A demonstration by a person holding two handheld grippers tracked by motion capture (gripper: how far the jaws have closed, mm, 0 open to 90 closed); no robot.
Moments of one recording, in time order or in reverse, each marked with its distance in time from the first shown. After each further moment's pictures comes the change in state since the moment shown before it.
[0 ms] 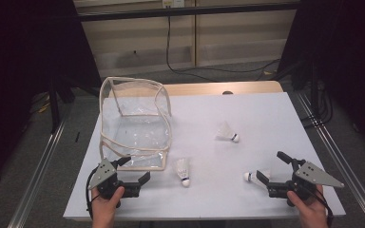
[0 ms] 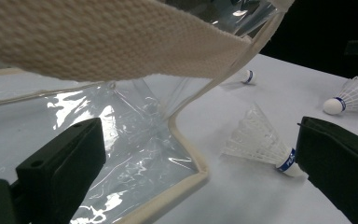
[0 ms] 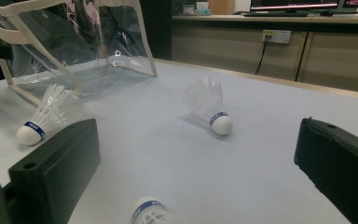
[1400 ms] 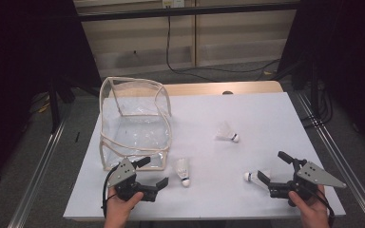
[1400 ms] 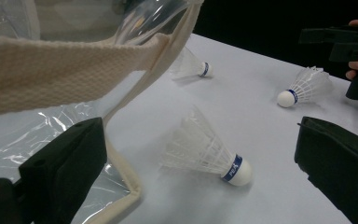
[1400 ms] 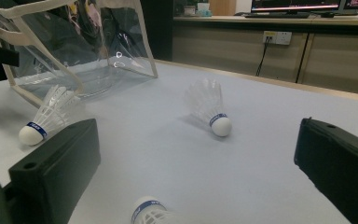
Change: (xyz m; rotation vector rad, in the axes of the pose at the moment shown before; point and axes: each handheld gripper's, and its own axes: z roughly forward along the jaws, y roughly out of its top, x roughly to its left) left arm -0.035 0.010 0.030 0.060 -0.128 0.012; right arm -0.001 0.002 -0.003 -0.002 0.004 -0.005
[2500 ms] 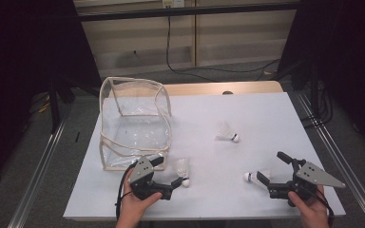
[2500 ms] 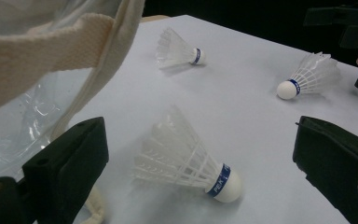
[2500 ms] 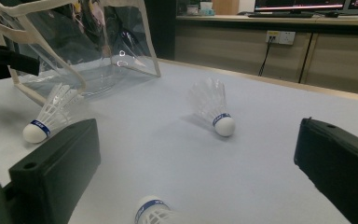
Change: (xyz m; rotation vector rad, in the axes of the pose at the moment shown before) left arm -0.018 0.004 0.036 0.082 -0.001 0.006; right arm 0.001 0.000 0.001 0.003 0.014 -0.007
